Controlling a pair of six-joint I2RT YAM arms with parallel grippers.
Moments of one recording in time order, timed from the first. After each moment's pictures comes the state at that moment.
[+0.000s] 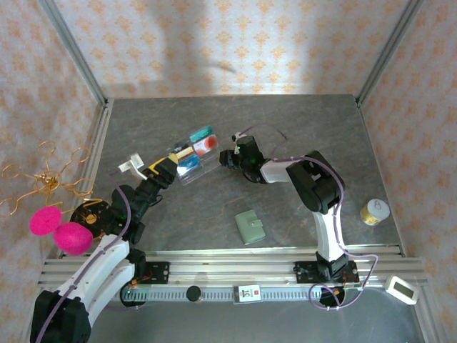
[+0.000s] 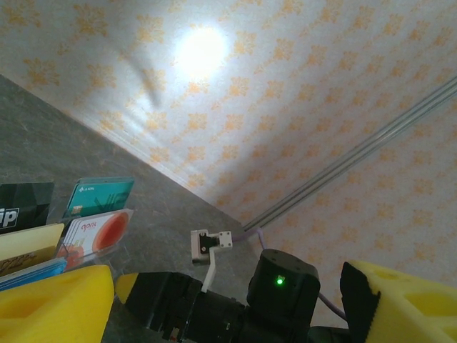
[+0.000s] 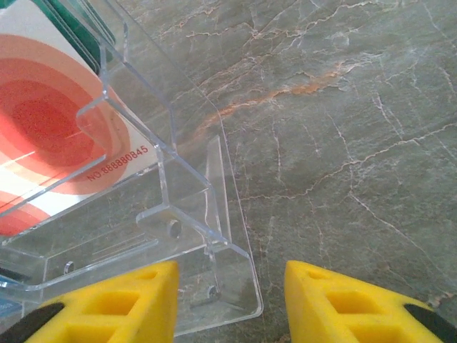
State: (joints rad) left arm -0.20 0.70 0.23 0.57 0.18 -0.91; right arm 0.61 2.08 1.15 0.33 -0.12 0.50
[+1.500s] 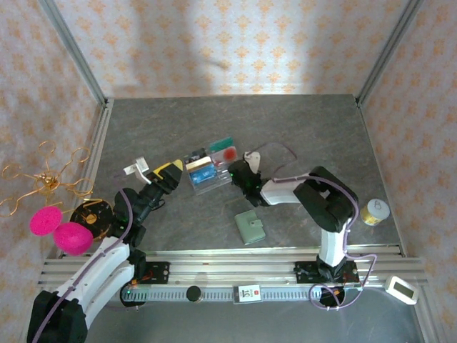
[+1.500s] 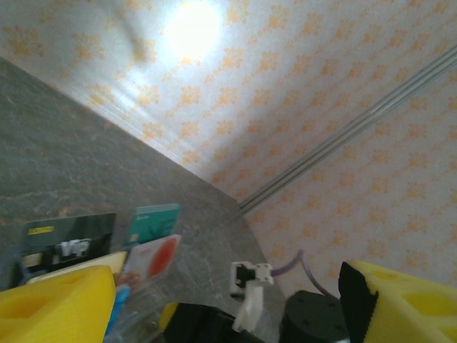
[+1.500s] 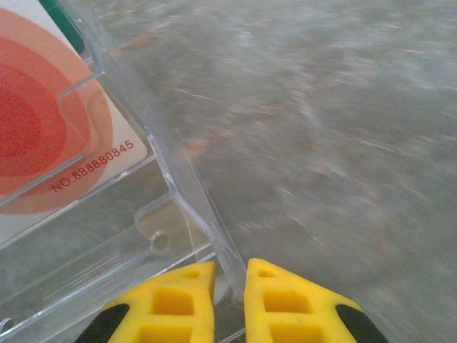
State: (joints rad) left arm -0.25 0.68 0.19 0.56 0.20 -0.89; right arm 0.81 1.84 0.88 0.18 0.52 0.76
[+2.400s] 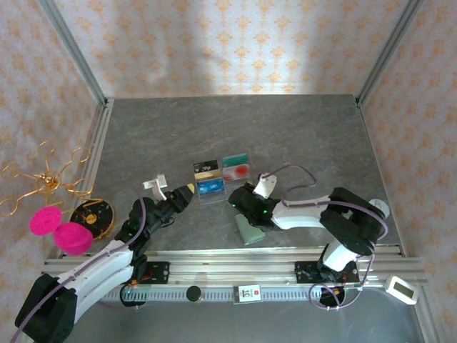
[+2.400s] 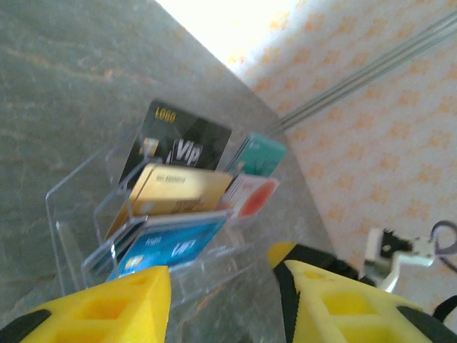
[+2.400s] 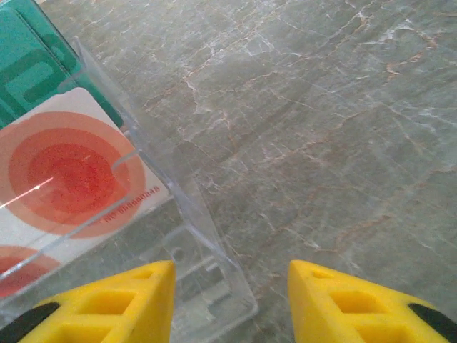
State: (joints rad) left arm -0.46 0.73 0.05 0.48 0.11 -0.90; right arm 1.01 1.56 0.64 0.03 0.80 1.14
